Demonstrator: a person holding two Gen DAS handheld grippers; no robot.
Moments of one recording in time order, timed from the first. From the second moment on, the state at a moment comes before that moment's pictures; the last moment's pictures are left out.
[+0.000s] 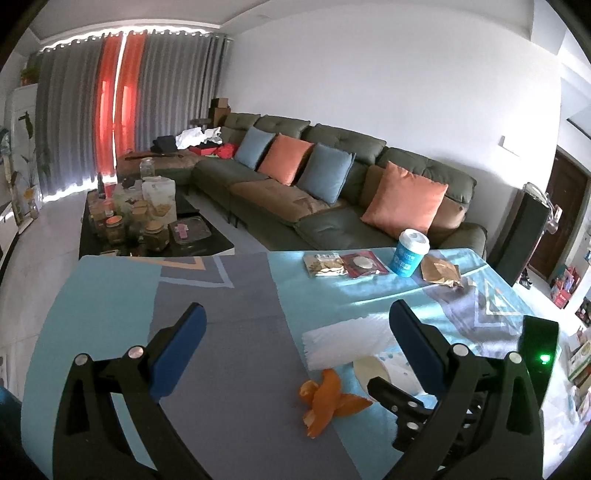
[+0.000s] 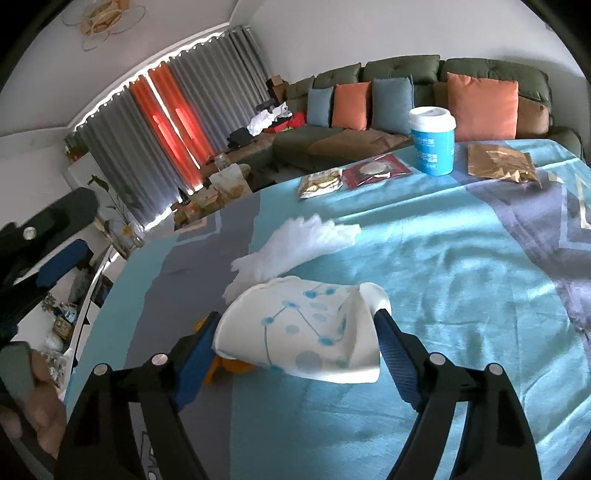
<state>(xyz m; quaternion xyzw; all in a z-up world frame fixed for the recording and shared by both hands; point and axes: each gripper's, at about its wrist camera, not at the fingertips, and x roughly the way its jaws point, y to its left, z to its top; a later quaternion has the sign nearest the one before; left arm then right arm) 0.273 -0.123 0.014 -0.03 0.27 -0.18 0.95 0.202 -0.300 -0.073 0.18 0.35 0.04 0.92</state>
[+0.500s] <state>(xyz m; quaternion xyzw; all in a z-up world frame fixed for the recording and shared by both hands) 0.290 -0.201 -0.027 0.06 0.32 -0.22 0.92 0.179 -0.332 -0.072 0.16 0.35 0.02 0.92</state>
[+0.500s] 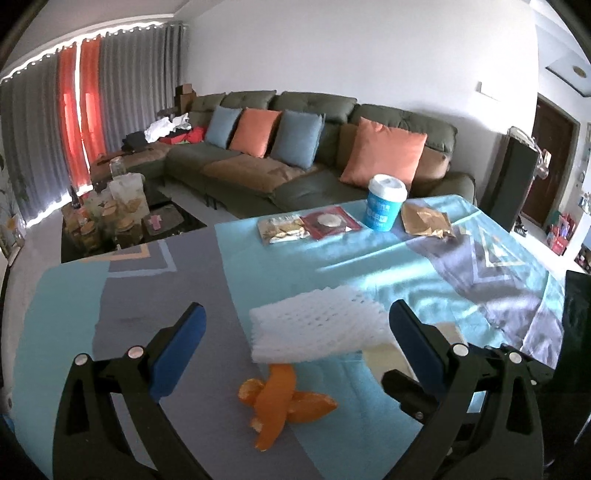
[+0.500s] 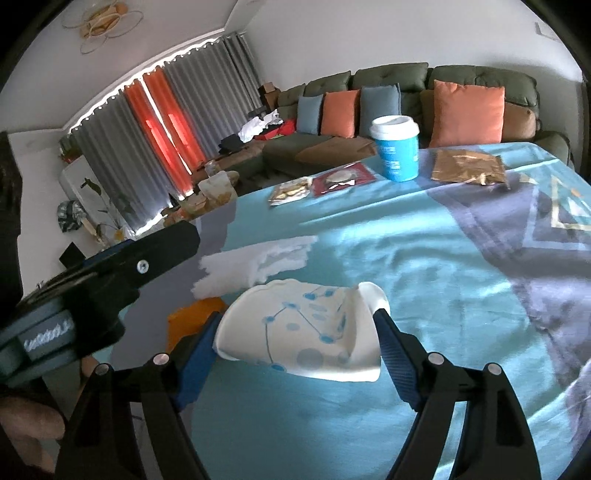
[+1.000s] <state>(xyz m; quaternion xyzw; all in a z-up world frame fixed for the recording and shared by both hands) 0.362 -0.246 -0.071 0.09 0.43 -0.21 0.87 0.152 -0.362 -0.063 0.17 0.33 -0.01 0.93</state>
